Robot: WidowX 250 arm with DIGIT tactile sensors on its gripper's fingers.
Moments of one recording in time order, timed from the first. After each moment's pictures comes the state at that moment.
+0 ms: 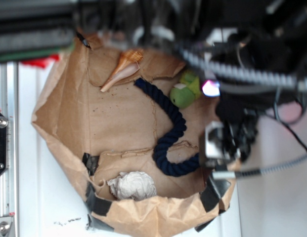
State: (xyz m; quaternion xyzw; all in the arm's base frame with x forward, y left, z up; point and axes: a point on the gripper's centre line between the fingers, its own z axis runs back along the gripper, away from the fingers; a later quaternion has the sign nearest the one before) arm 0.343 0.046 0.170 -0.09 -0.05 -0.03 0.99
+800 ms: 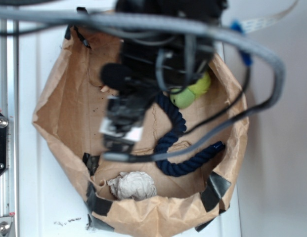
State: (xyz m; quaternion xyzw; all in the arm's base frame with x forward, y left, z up) arm 0.277 0.048 0.181 -0.10 -0.06 -0.11 0.99
